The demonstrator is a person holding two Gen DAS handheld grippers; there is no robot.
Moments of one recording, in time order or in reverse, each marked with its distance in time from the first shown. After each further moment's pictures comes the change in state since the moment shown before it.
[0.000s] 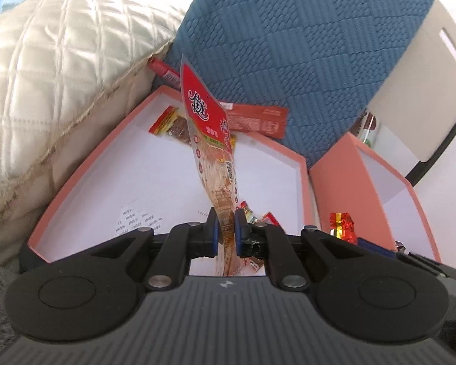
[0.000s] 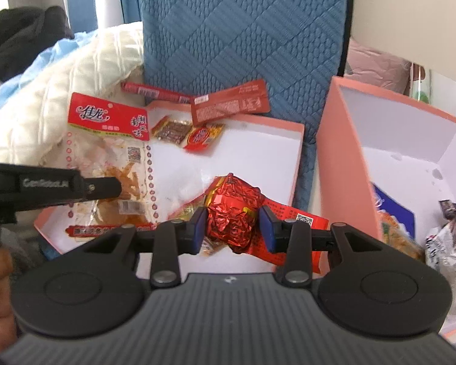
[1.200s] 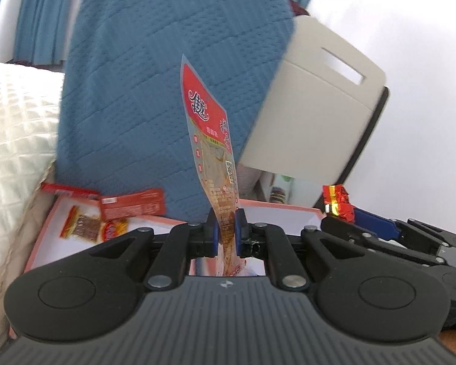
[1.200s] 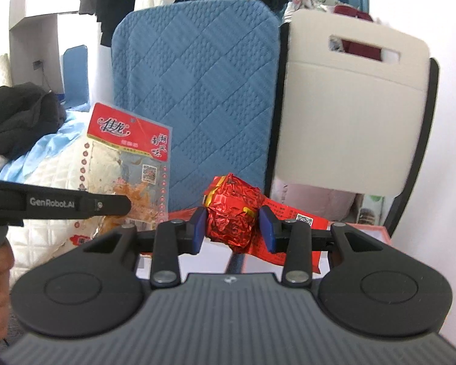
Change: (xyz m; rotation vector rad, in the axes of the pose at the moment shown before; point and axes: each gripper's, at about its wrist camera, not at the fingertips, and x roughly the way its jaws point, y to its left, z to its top) left arm -0.077 -0.163 0.103 0.233 -0.069 -0.200; right arm -0.136 -0.077 0.106 -0.026 -0.252 -0.068
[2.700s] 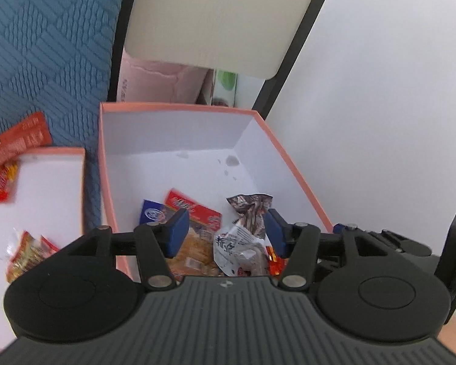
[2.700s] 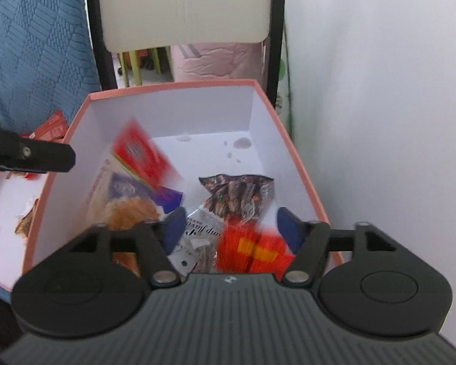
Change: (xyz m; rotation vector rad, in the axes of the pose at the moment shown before) left arm 0.125 -0.103 -0.086 0.119 0.315 -0.160; right arm 0.039 -0.161 -0.136 0.227 0.307 -0.260
